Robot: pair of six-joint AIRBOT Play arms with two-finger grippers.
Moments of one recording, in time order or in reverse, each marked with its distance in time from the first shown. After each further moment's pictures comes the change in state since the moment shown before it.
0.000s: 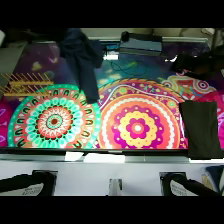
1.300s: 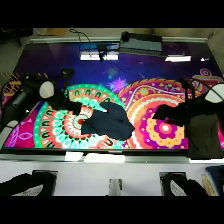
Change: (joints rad) left arm -0.089 0.111 -0.695 0.154 -0.370 -0.141; right arm 0.000 0.243 -0.698 0.182 0.028 -0.025
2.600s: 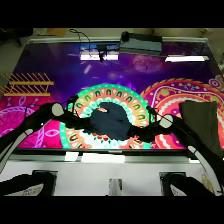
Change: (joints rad) left arm 0.076 -0.037 -0.408 -0.422 0.391 0.037; right arm 0.342 -0.119 -0.426 0.204 -0.537 0.035
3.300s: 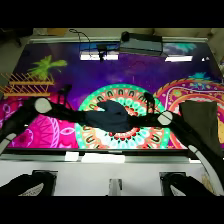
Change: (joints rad) left arm 0.019 0.165 0.101 0.046 -0.064 0.023; right arm 0.035 0.051 0.089 0.043 -0.214 -0.183
